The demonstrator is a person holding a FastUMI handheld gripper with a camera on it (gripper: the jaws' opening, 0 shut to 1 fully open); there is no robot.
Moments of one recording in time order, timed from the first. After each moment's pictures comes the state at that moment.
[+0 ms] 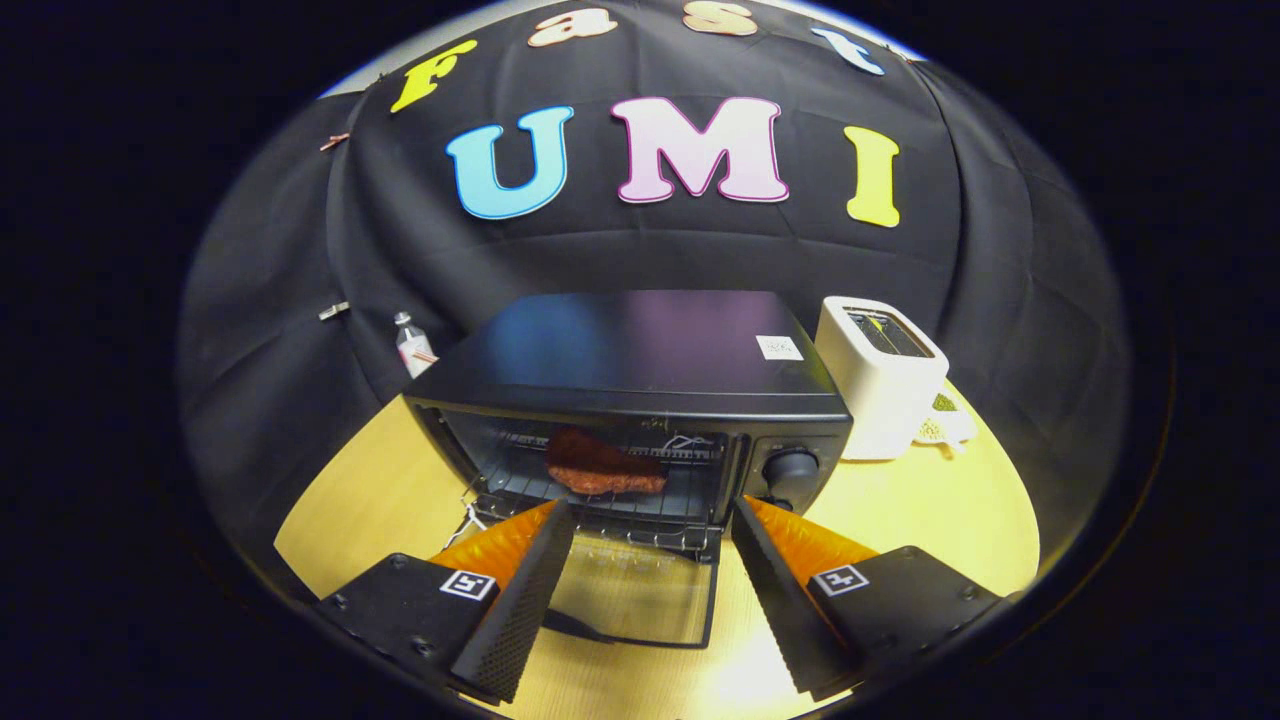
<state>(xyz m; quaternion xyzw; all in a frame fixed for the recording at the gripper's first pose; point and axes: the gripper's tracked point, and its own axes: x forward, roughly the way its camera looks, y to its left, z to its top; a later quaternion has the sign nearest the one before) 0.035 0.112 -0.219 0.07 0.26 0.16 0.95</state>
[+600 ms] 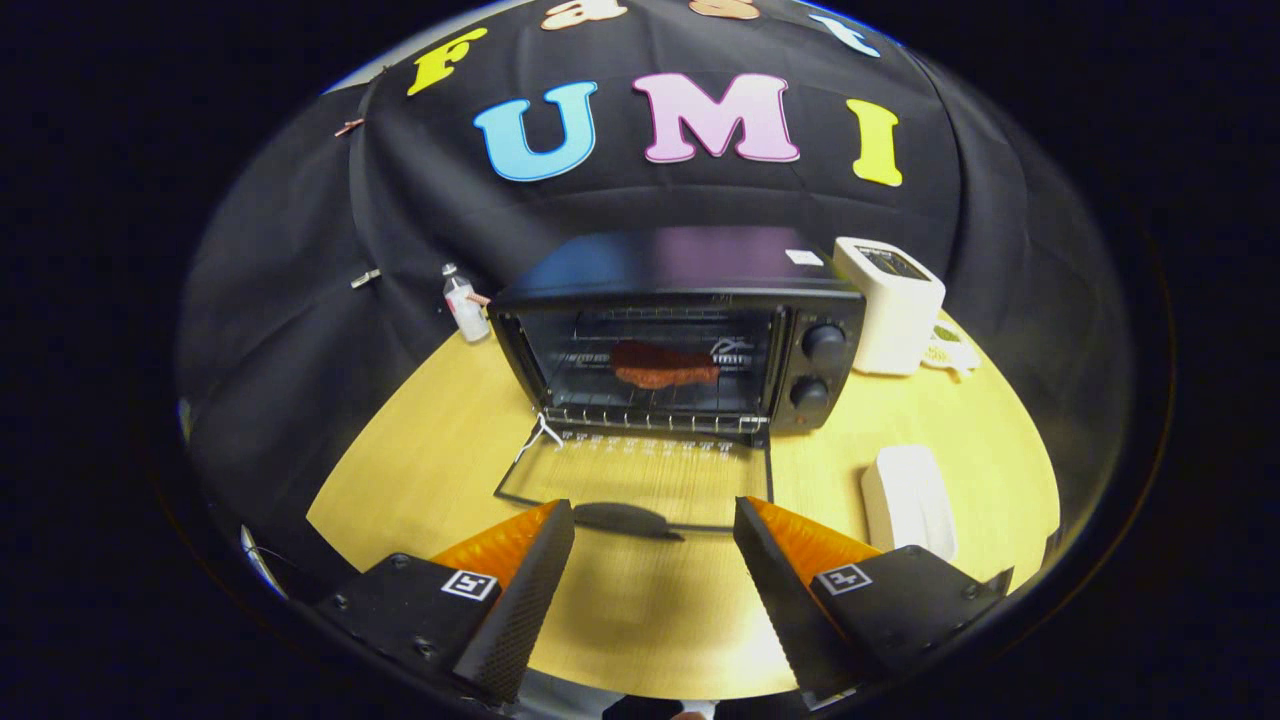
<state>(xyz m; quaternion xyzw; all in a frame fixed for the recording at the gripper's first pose) -0.075 0.144 -0.250 0.09 0.34 0.17 0.92</state>
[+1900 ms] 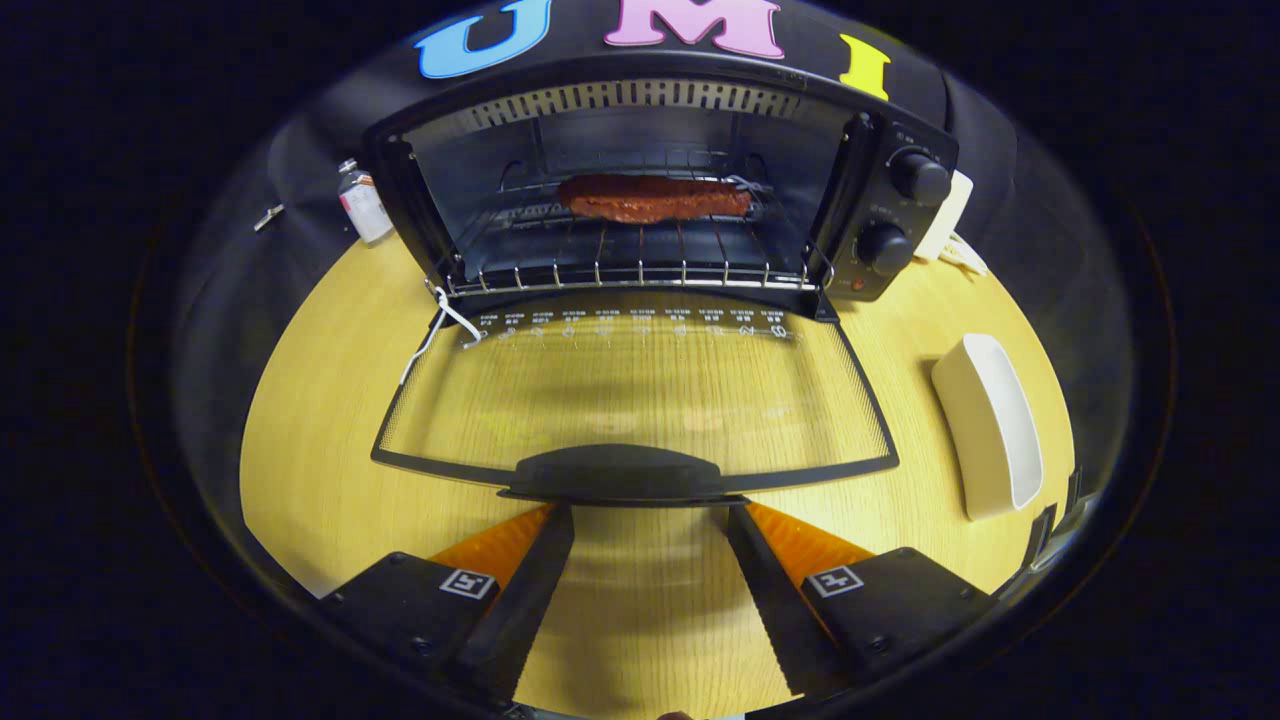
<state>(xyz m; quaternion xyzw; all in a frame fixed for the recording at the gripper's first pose) -0.055 0.191 -0.377 0.04 0.48 0.07 0.87</state>
